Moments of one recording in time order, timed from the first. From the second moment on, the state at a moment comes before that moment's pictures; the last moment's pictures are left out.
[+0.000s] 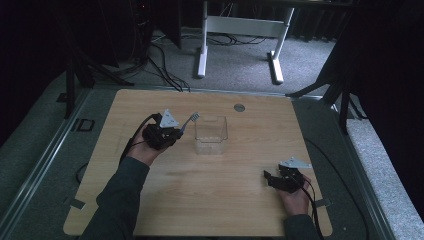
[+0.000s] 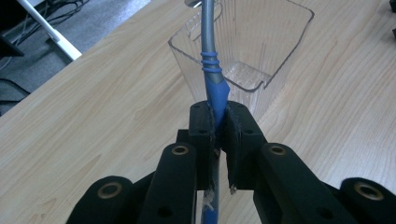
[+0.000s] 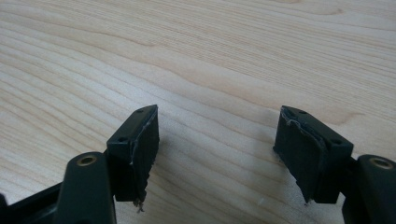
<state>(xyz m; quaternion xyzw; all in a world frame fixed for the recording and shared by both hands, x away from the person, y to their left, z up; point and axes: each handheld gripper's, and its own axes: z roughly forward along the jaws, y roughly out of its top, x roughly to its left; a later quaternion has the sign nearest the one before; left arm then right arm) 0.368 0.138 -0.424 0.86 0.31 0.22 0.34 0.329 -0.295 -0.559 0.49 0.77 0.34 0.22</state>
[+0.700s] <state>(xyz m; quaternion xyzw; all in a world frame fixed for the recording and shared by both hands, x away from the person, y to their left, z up) 0.372 0.141 -0.413 0.83 0.33 0.22 0.39 0.329 -0.295 -0.559 0.49 0.77 0.34 0.22</state>
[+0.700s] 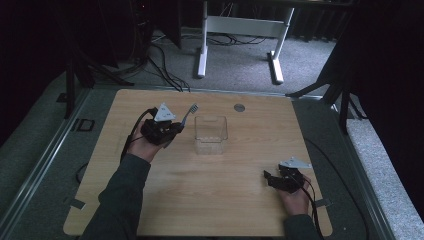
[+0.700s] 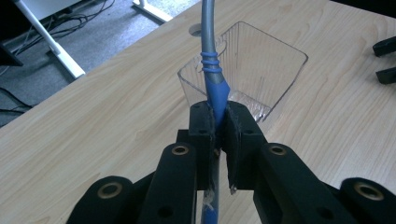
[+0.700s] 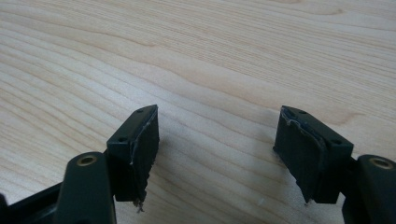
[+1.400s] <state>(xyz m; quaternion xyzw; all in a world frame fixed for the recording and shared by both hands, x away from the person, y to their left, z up) 0.377 0.133 -0.409 0.82 0.34 0.22 0.41 0.330 -0.295 -0.559 0.49 0.77 0.34 0.22</state>
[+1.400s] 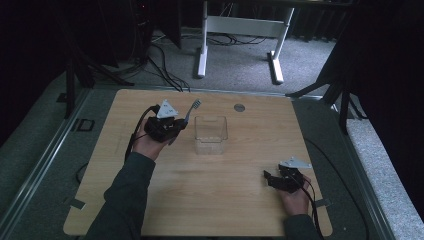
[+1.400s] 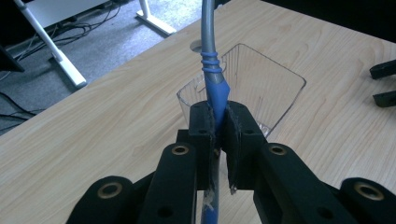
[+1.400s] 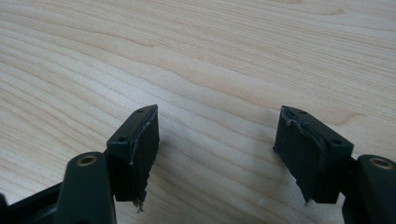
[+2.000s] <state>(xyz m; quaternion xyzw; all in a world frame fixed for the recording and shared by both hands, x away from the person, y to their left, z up) 0.381 0.127 -0.410 0.81 0.34 0.22 0.43 0.329 -0.295 -0.559 0.49 0.77 0.34 0.22</state>
